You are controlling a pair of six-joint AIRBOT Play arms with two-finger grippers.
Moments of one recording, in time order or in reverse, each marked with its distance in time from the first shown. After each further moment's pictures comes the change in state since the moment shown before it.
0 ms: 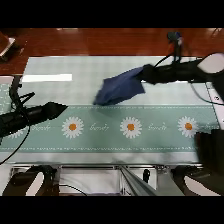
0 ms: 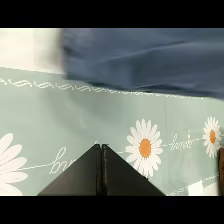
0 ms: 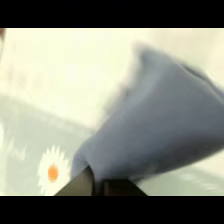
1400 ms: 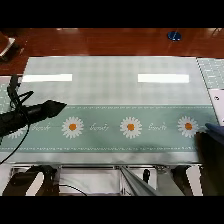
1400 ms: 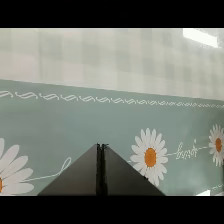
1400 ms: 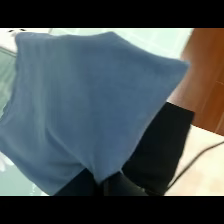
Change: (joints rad) left arm 0.000 -0.003 -0.001 0.000 0.046 0.027; right arm -1.237 0.417 0.230 -0.925 0.833 0.191
